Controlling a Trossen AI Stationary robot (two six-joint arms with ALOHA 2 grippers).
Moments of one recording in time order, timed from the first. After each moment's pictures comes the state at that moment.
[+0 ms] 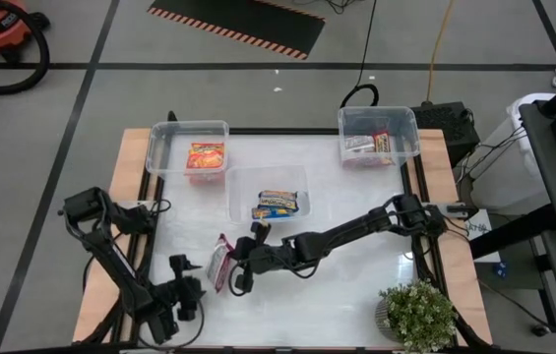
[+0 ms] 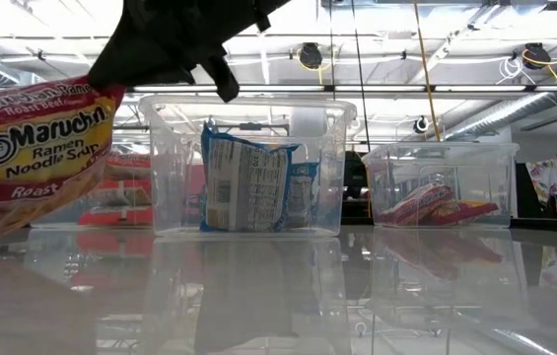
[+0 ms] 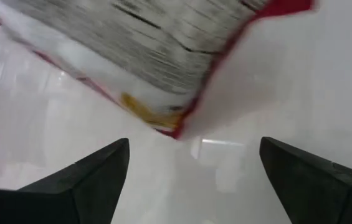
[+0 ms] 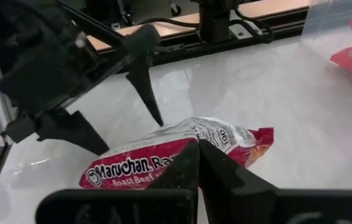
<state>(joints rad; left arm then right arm) -1.07 1.74 0.93 -0.83 -0.64 -1.17 0.29 2.16 1.65 0.00 0.36 0.38</state>
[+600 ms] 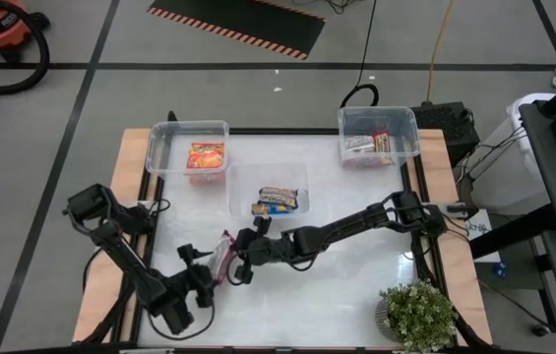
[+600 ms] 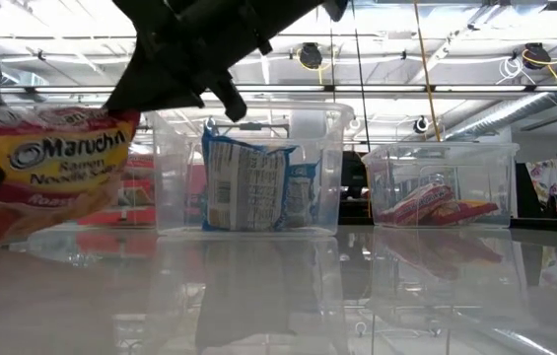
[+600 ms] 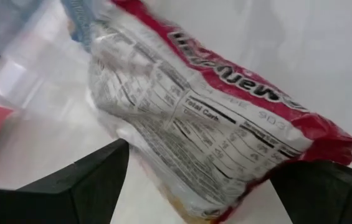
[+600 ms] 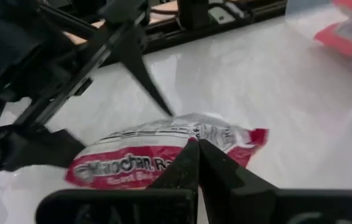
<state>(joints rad) -0.95 1.73 0.93 -0.82 -0.87 -1.21 0.25 2.17 1.62 -0.02 0.35 0.44</state>
